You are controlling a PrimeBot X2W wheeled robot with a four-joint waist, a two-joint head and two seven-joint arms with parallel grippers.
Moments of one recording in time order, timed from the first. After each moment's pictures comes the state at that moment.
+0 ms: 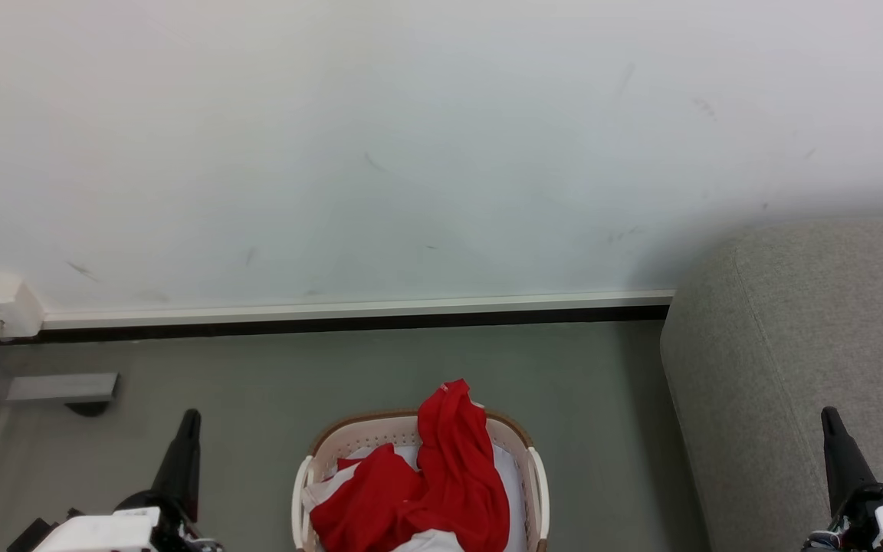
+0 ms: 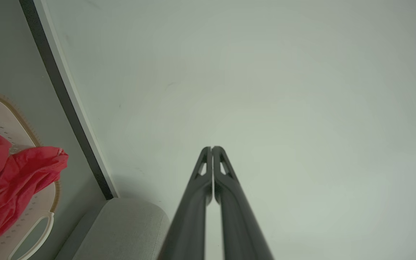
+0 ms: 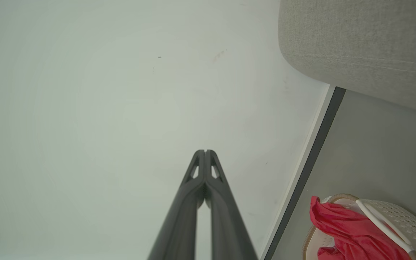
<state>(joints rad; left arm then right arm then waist) -0.11 0.05 0.11 0.25 -1.61 -0.13 0.11 -0.10 -0.05 -0.11 0.25 1.61 0.13 0.11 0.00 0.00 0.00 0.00</state>
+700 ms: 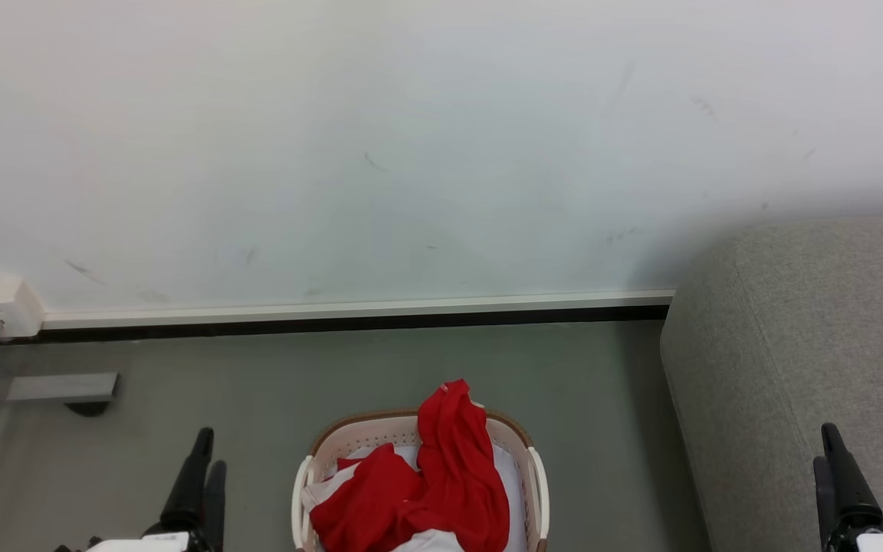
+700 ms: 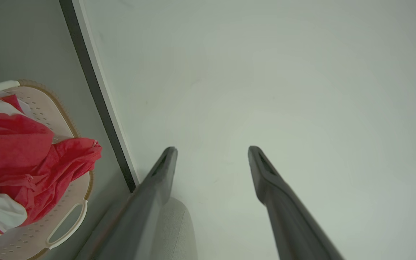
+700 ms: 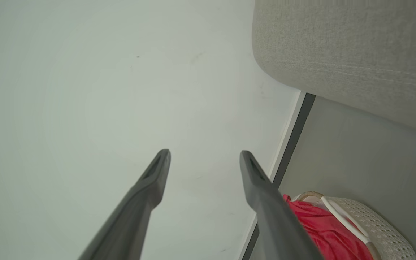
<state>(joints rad) -0.07 0.04 0.07 0.29 -1.57 -0.13 0.07 -0.06 -0.03 -0.11 0.27 1.55 0.13 0.07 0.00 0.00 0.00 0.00</state>
